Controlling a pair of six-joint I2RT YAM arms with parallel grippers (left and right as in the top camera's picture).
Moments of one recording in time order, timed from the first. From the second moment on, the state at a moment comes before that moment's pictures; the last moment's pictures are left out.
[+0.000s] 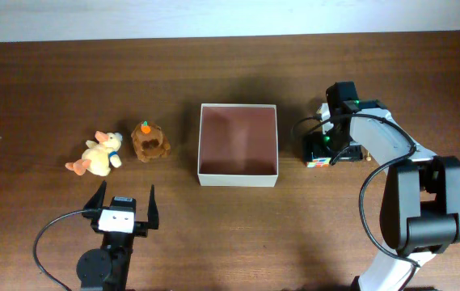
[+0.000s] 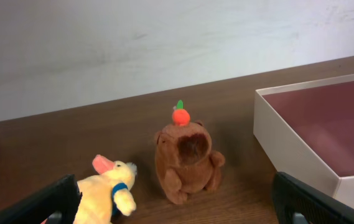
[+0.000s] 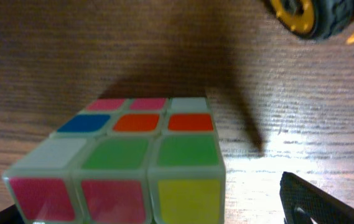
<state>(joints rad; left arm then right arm) 0.00 0.01 0.02 -0.07 0.07 0.15 0.05 1.94 1.29 -0.85 -0.05 0.06</state>
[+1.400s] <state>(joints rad) 0.00 0.01 0.02 -0.07 0.07 0.15 0.08 1.95 1.27 -0.75 -0.07 -0.02</state>
